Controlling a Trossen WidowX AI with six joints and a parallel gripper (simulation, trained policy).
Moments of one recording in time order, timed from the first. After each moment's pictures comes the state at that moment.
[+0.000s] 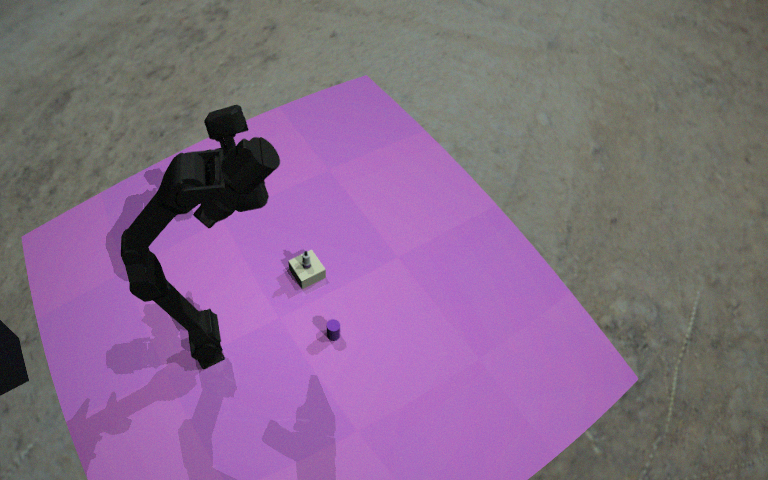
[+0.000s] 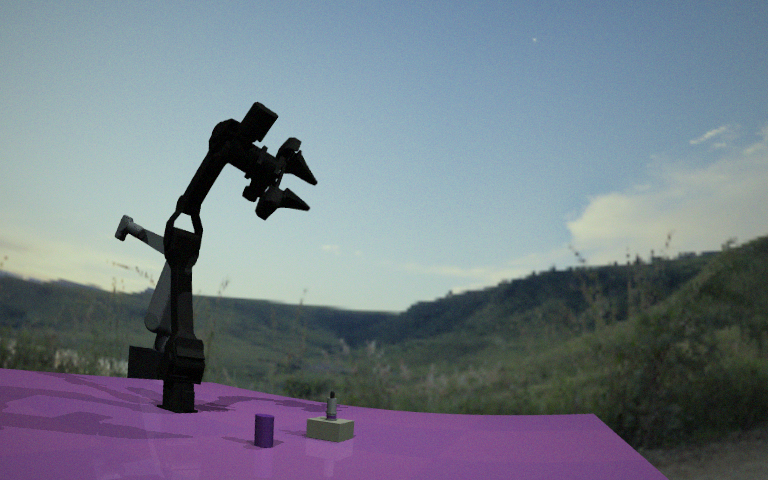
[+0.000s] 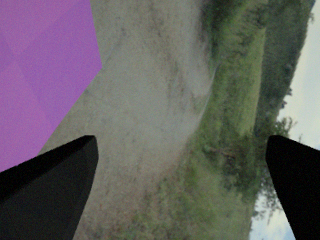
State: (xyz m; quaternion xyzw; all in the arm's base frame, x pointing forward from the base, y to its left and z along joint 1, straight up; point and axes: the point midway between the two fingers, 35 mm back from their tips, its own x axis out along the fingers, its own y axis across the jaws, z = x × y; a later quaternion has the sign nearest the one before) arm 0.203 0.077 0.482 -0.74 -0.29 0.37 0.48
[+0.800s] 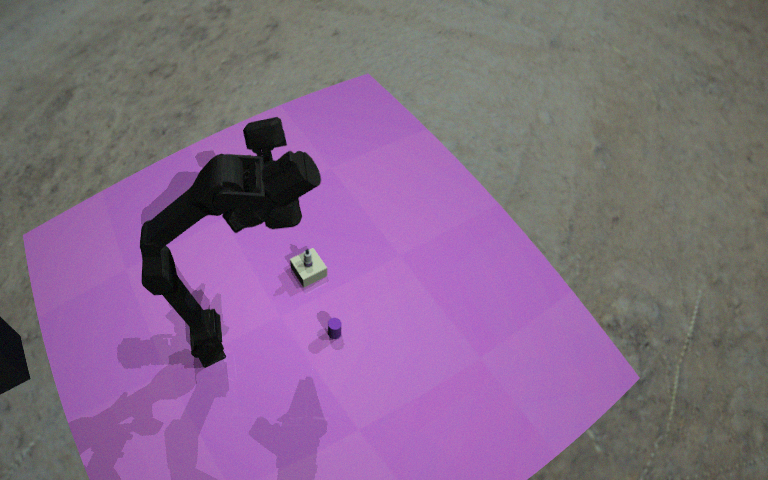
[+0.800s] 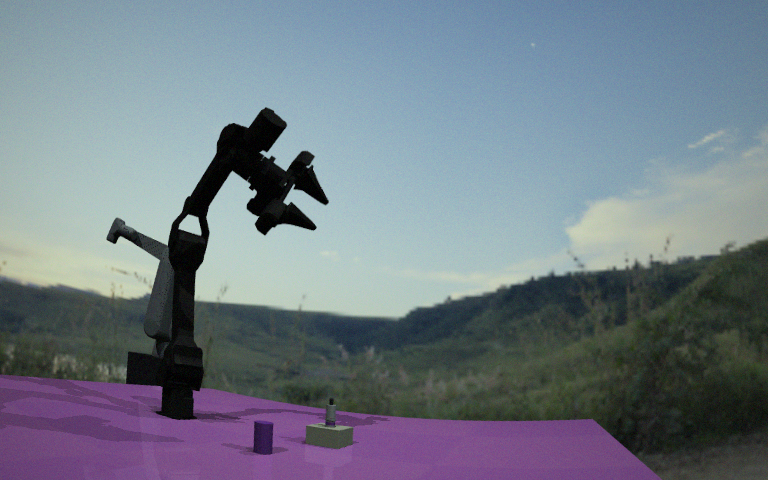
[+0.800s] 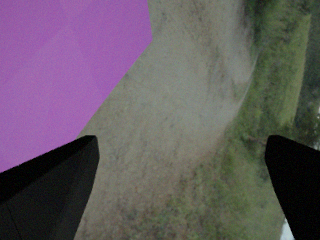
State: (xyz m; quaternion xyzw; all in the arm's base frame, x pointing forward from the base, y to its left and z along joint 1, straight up) arm 0.251 0.038 0.443 -0.77 -0.22 0.39 0.46
